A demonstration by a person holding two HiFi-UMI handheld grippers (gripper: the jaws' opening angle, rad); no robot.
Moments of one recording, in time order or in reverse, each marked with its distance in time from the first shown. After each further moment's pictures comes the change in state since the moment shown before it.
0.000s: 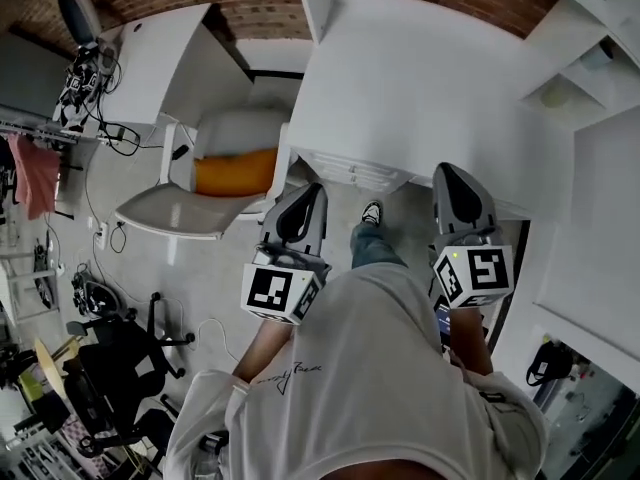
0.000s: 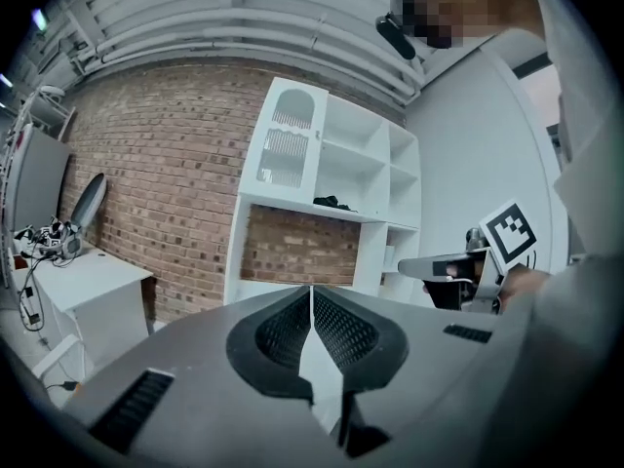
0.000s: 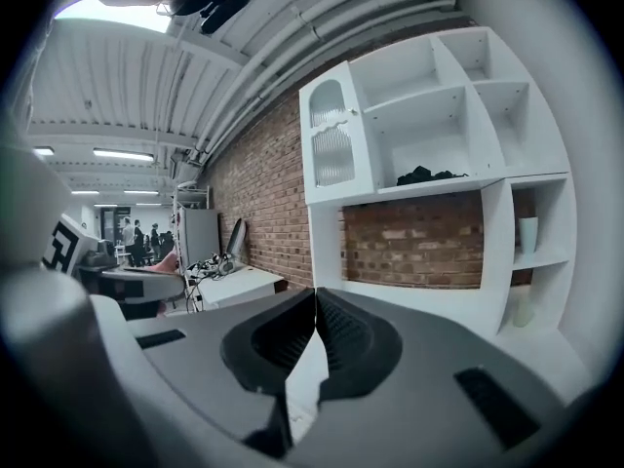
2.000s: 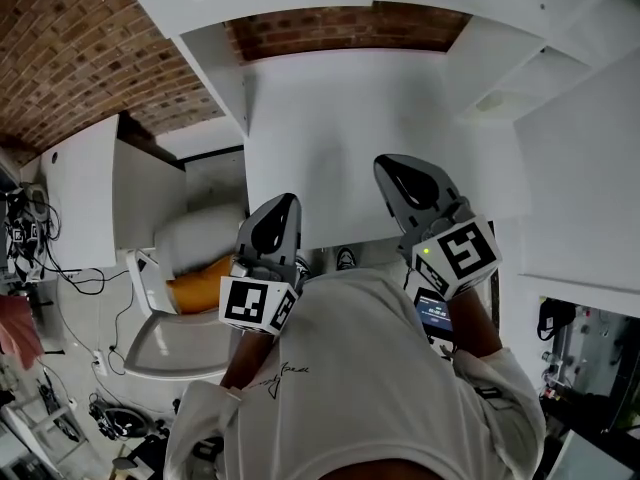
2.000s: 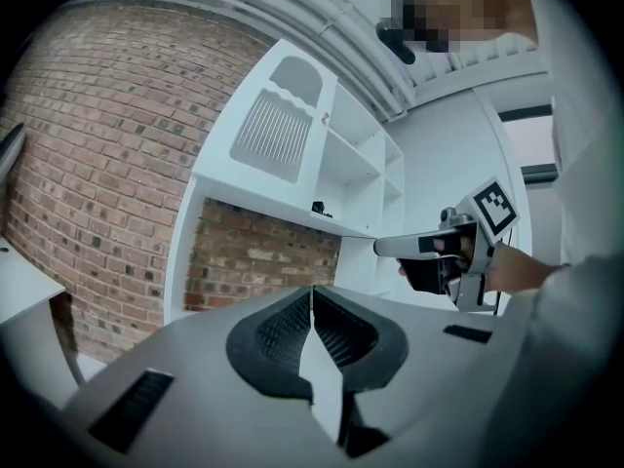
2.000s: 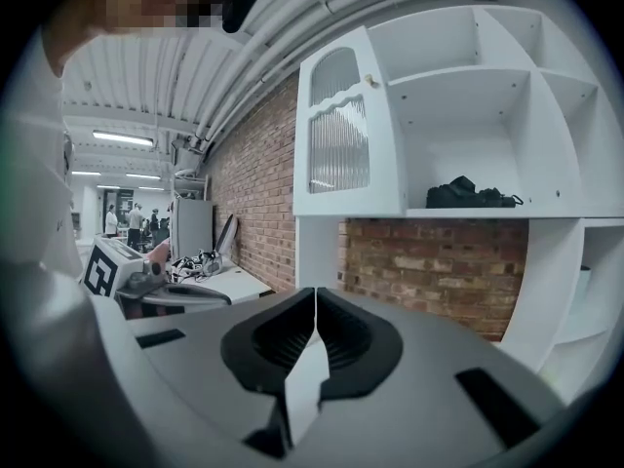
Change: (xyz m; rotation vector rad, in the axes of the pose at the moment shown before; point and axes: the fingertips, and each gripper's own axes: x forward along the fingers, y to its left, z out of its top) left arm 0.200 0.069 0.065 0.003 -0.014 -0.355; right arm 0.163 -0.044 0.104 -0.086 0.025 0.007
